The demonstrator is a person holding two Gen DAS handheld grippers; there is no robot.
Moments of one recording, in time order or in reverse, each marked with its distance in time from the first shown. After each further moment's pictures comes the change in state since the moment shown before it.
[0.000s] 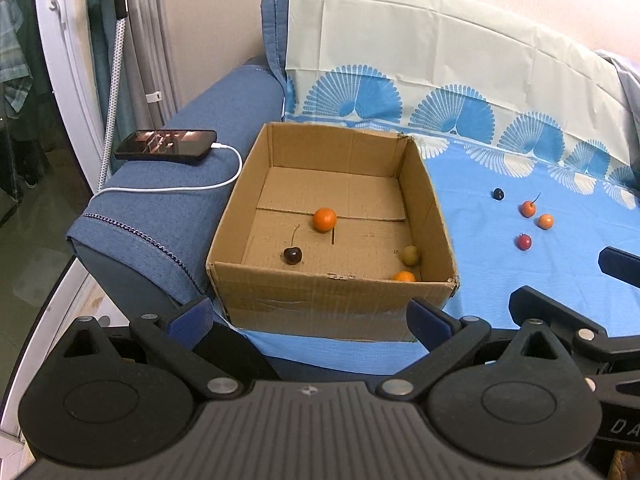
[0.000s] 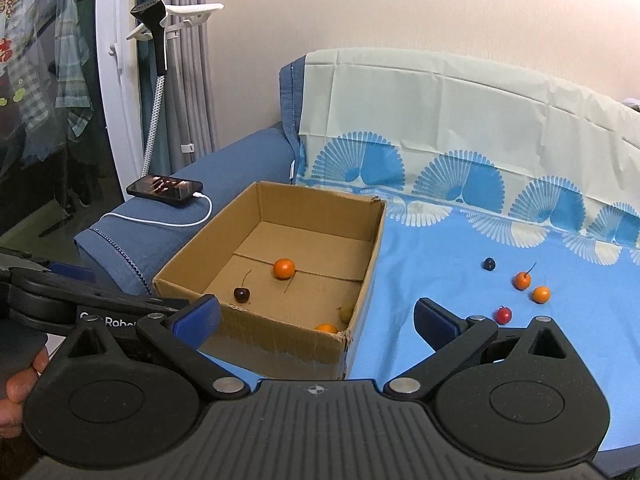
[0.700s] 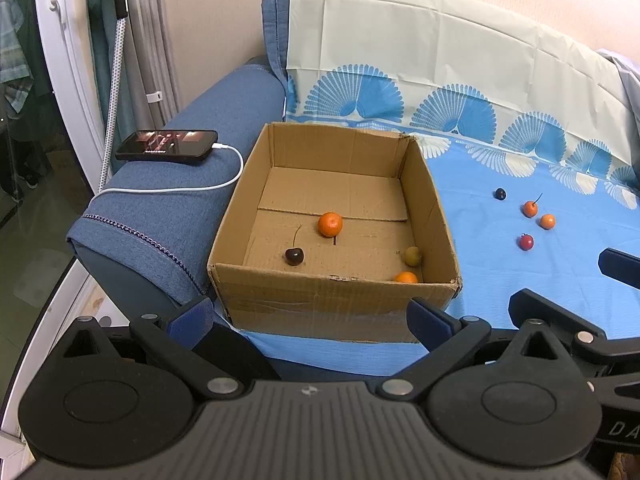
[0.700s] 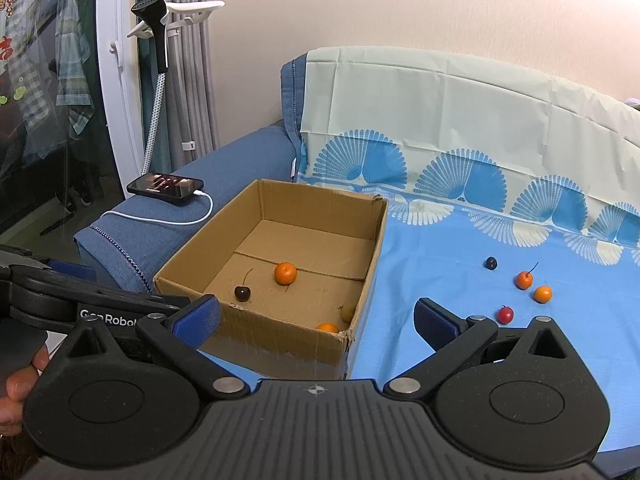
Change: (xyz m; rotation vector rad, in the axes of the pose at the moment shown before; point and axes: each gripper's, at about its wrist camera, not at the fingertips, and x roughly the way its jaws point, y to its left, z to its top) left arm 0.002 0.002 0.001 0.001 0.004 0.002; right arm 0.001 0.001 0.000 0.002 0.008 0.002
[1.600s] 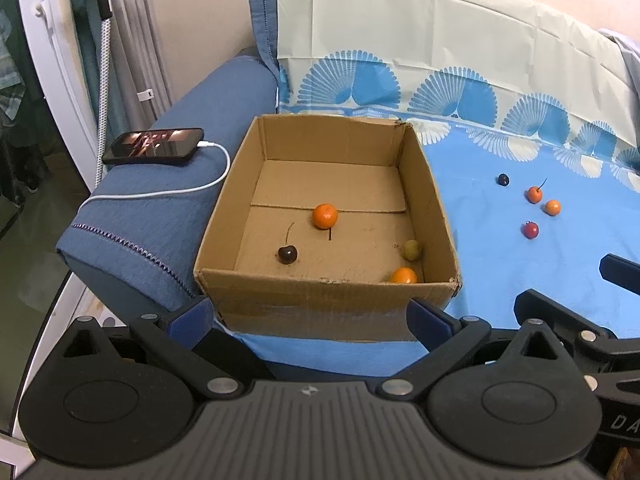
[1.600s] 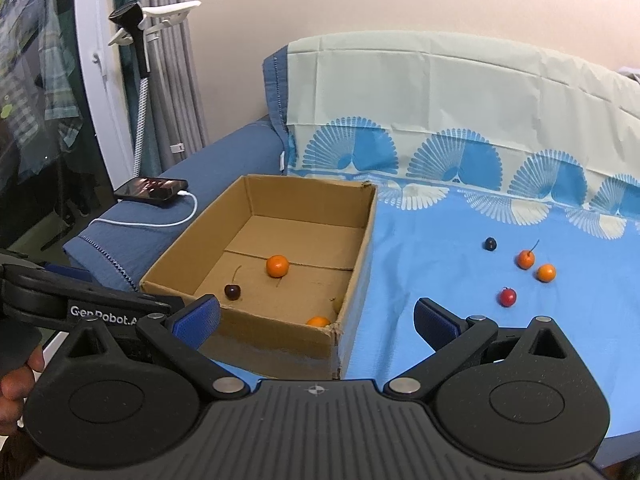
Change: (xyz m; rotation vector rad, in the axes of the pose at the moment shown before) left arm 0.018 -0.022 0.012 0.041 0.041 0.021; right arm 0.020 -0.029 -0.005 0.086 0.021 0.003
